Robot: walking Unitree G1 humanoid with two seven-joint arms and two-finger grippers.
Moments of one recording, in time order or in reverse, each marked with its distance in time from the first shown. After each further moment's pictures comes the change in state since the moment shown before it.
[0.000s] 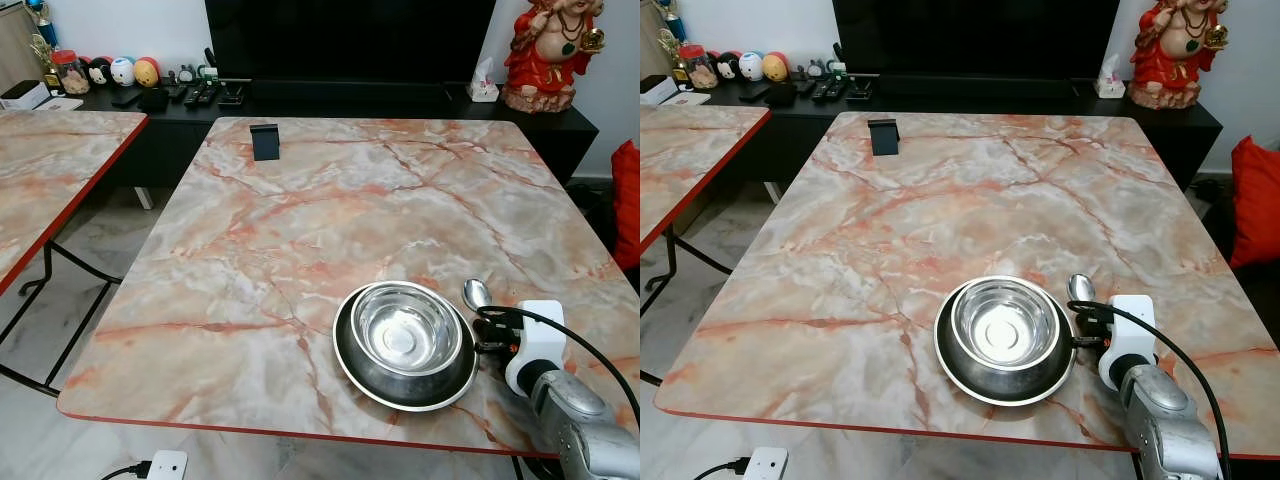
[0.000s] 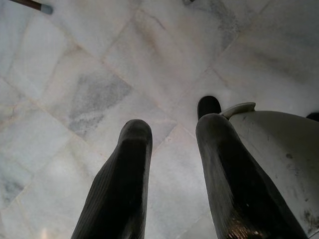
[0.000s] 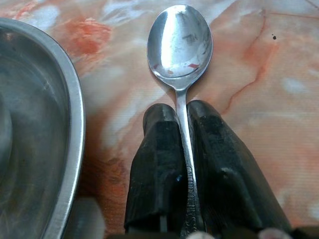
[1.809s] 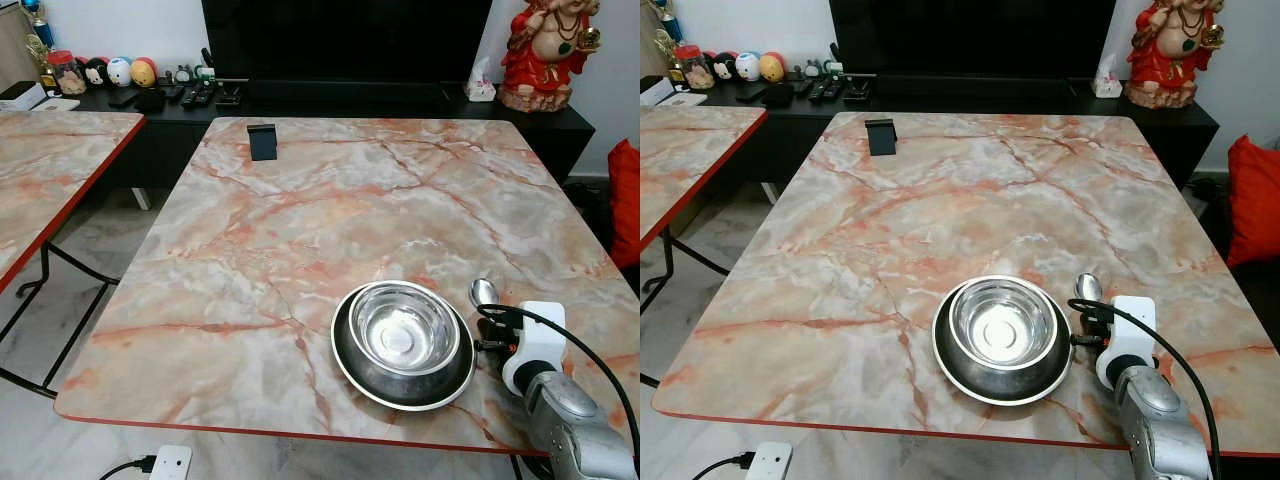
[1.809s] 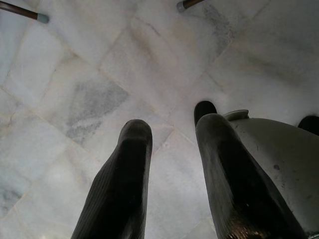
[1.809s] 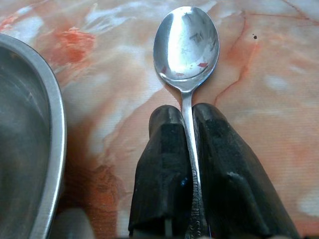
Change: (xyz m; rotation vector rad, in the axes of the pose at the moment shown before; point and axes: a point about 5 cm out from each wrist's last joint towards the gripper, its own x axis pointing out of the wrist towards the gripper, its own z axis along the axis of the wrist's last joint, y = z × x) left arm 0.001 -0.004 0.006 0.006 -0.016 -0.010; right arm 0.002 0.003 -0.002 0.034 -0.017 -0.073
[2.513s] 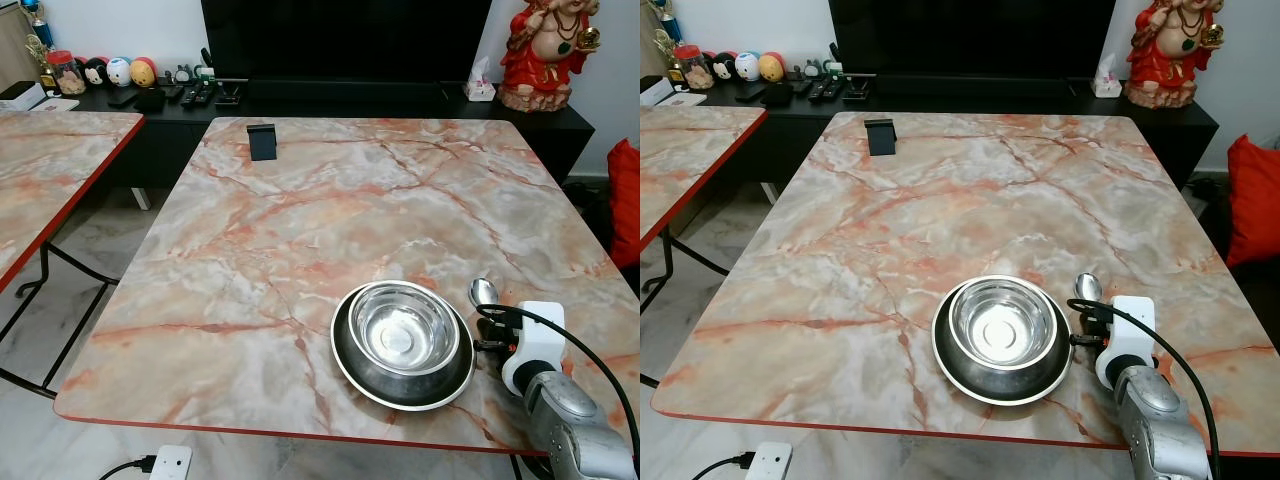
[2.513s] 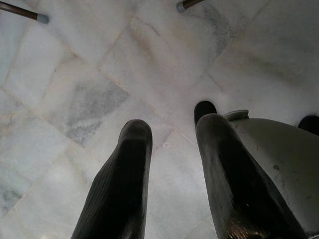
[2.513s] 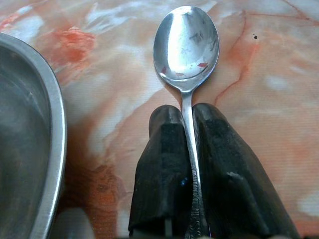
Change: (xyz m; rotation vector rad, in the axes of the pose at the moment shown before) left arm 0.000 0.000 0.000 0.000 0.000 0.000; right arm 0.000 0.001 0.000 -0.003 -0.001 0.002
